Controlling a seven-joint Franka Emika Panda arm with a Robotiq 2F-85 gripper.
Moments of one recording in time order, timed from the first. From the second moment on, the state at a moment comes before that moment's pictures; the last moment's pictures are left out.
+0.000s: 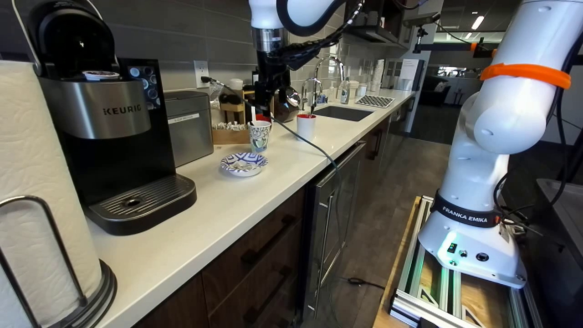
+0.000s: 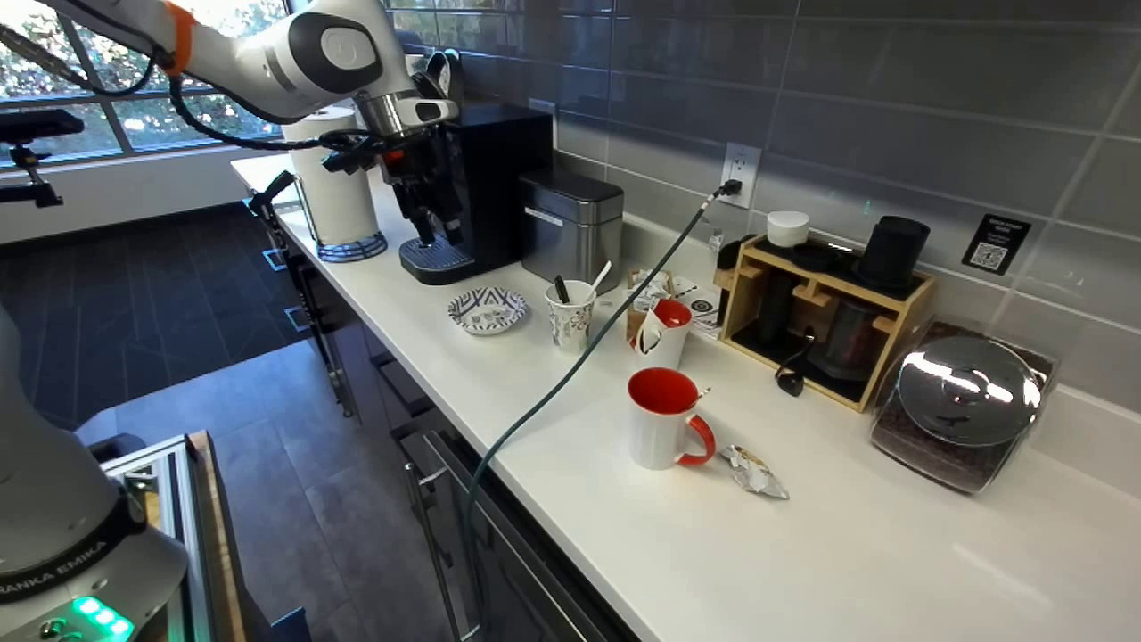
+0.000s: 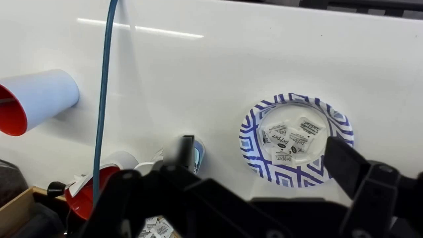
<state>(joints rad) 0.08 -0.18 0.21 -2.23 -0.34 2.09 0.31</state>
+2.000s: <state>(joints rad) 0.15 0.34 0.00 -1.75 -0.53 2.08 0.69</state>
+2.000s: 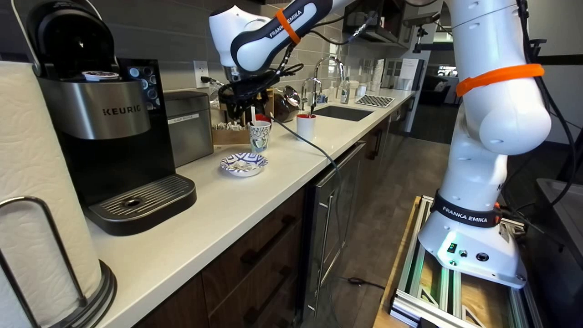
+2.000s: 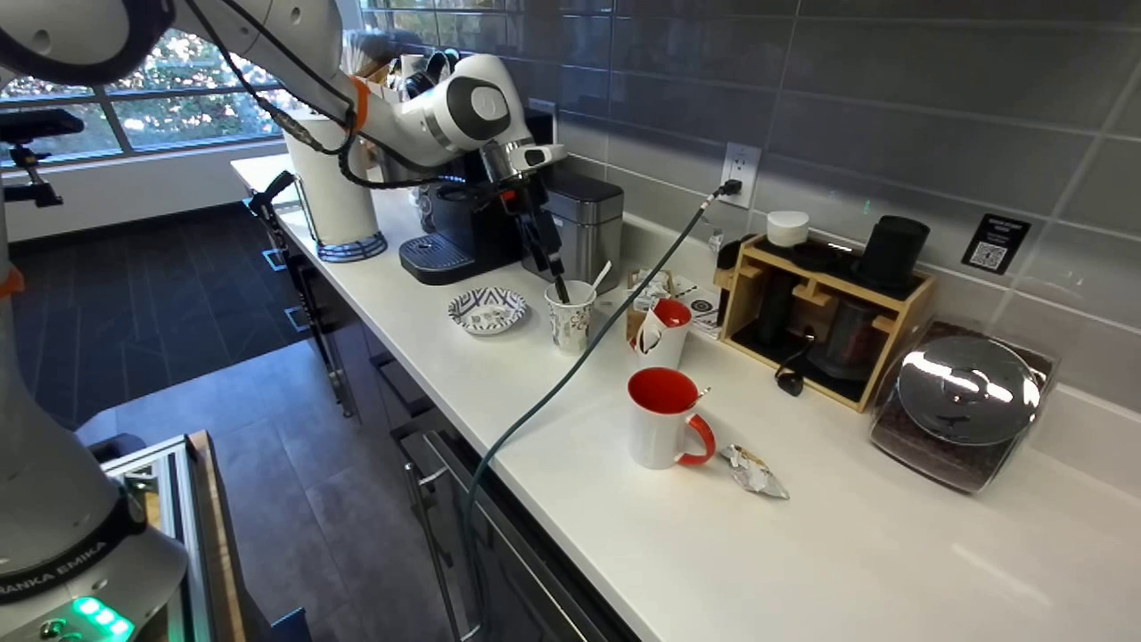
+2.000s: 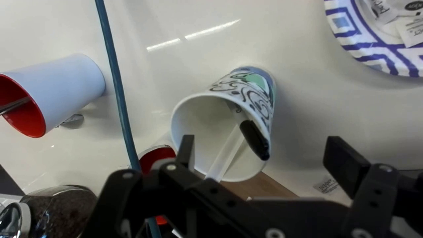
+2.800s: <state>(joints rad) 0.17 0.38 -0.03 -1.69 -0.53 2.08 0.70</state>
